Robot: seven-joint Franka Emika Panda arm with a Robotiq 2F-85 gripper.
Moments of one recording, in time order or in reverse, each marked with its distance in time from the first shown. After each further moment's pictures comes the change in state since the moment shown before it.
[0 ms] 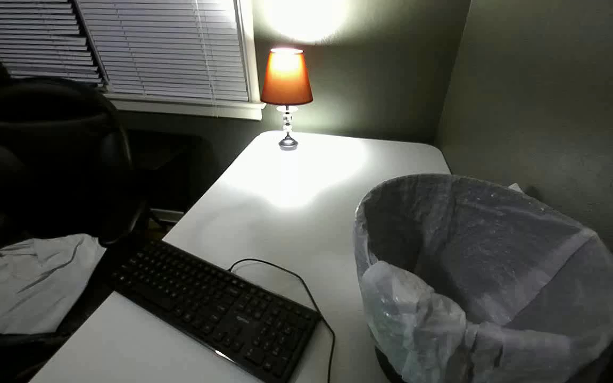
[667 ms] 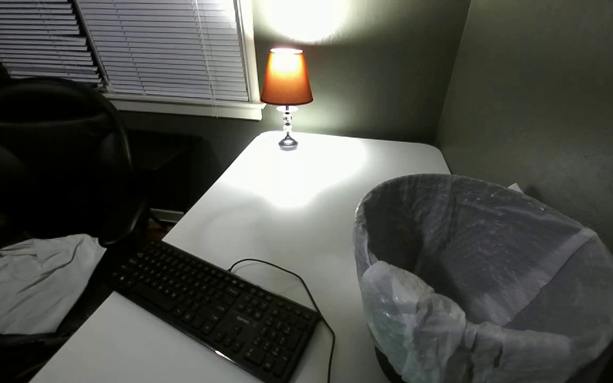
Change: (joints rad) arm -0.018 -0.003 -0.005 -0.004 -0.010 0.016 0.027
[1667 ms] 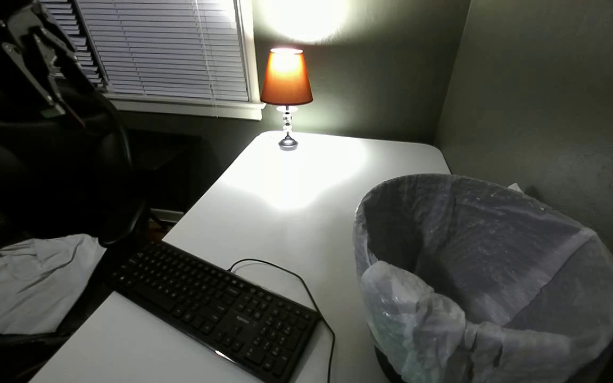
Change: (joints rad) arm -0.292 -0.124 -0.198 -0.234 0.002 0.111 0.242
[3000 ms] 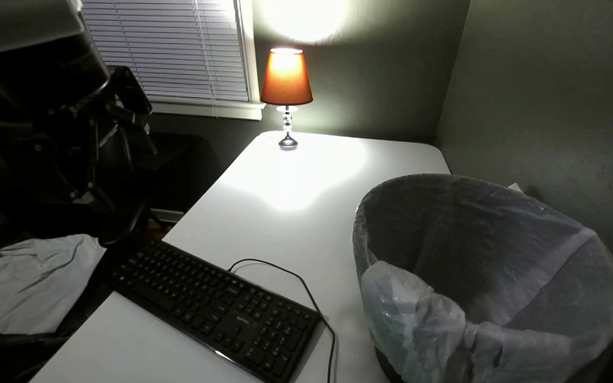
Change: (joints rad) arm -0.179 0.073 -0.170 -0.062 0.012 0.001 0.096
